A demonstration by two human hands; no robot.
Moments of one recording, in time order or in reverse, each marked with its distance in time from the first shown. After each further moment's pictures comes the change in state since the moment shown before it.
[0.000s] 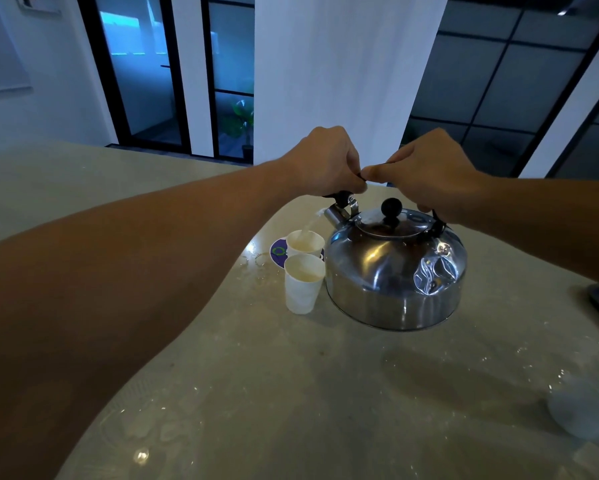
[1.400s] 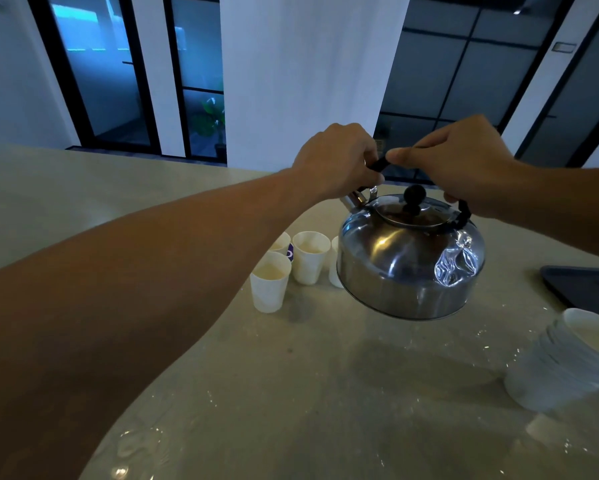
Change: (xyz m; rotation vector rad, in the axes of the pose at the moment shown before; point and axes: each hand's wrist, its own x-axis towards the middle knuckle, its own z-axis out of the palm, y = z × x) left_hand 0.024 0.054 0.043 0.076 0.112 0.123; right_hand -0.018 0.040 -0.062 0.068 0.129 0.061
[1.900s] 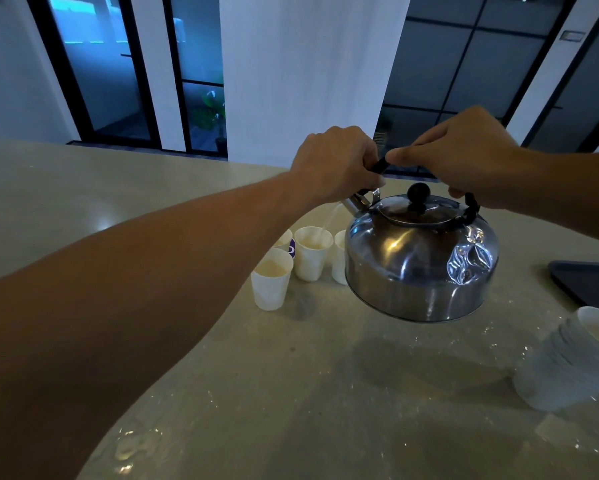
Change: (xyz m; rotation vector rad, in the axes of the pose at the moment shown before) left_hand -0.002 -0.009 0.012 0.065 -0.002 -0.017; right_hand 0.004 -0.002 0.002 -0.110 -0.084 0.018
